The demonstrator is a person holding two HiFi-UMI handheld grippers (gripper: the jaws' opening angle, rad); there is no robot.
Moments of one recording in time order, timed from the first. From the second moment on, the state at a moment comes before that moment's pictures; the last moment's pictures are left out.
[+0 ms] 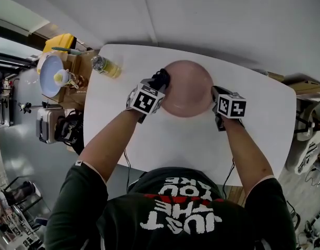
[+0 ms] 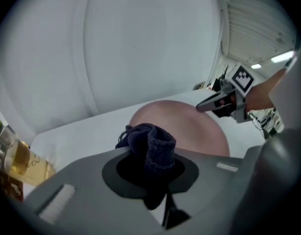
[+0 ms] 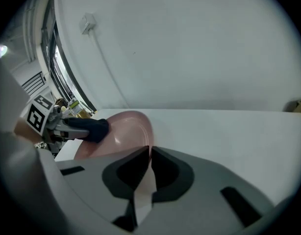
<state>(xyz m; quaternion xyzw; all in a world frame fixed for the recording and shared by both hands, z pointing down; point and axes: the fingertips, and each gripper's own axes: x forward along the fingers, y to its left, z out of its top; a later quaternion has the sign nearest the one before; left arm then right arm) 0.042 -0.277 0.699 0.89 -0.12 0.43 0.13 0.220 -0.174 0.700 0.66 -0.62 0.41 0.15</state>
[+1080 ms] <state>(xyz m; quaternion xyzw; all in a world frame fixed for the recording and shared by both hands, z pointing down) 0.177 -0.156 0.723 0.87 0.16 0.46 -0.04 0.234 -0.181 0.701 0.66 -0.61 0.43 0.08</state>
